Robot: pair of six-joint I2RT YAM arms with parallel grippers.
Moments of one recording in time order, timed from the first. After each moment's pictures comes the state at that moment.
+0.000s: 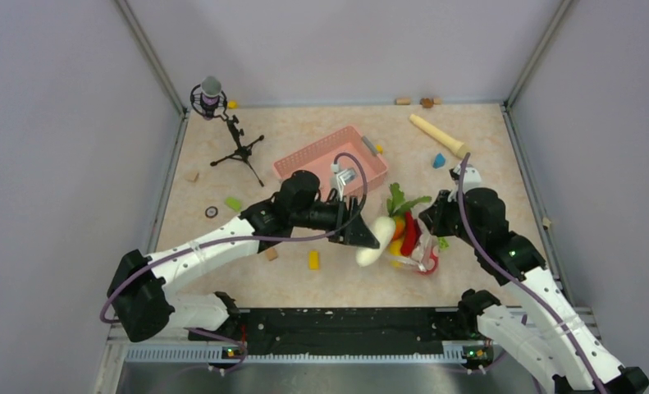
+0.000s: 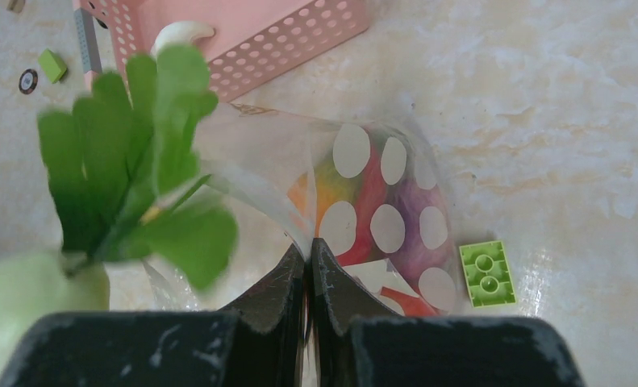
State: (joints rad) left arm -0.84 1.27 0.93 -0.04 0.65 -0.86; right arm 0.42 0.66 0.71 -0.56 -0.03 0.39
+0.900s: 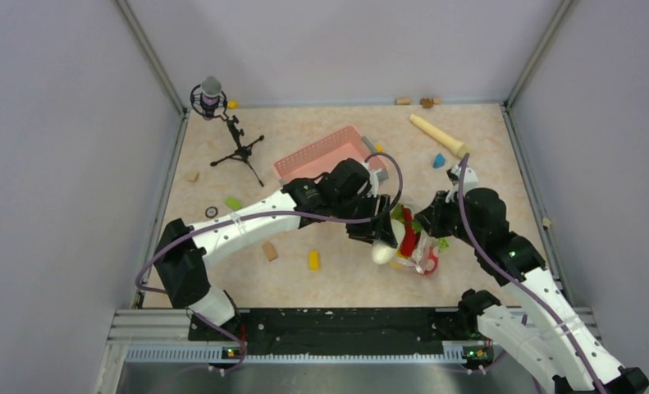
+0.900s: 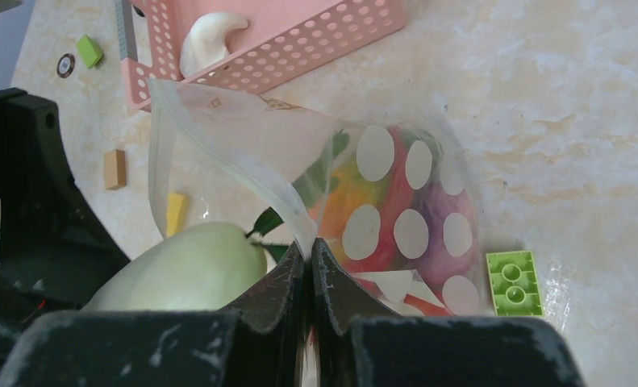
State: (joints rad) left arm -0.97 1.57 1.35 -0.53 0.47 -0.79; right arm 0.42 0.65 0.71 -0.54 -0.11 0.38
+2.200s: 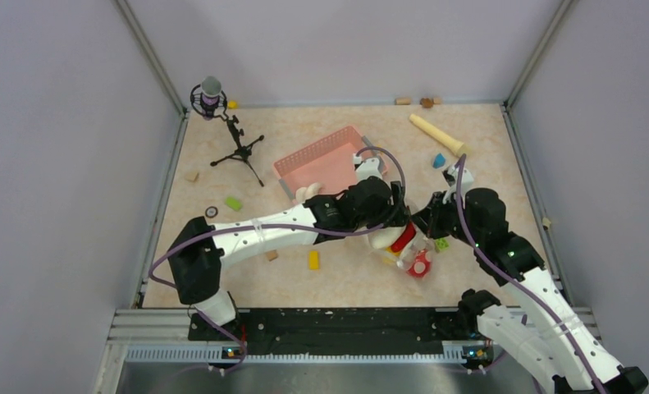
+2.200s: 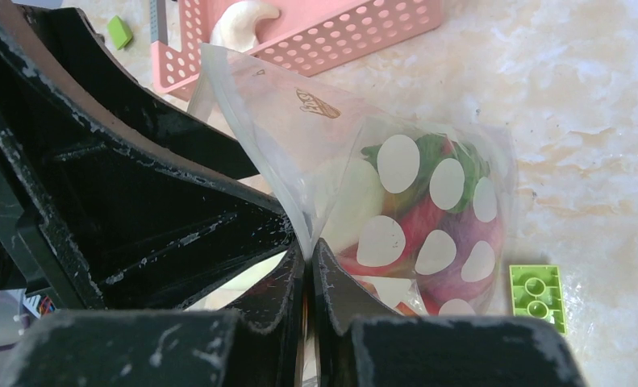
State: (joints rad) left arm -1.10 1.66 1.33 -0.29 -0.26 -0.94; right arm 0.42 0.65 0.69 -0.51 -0.20 0.37
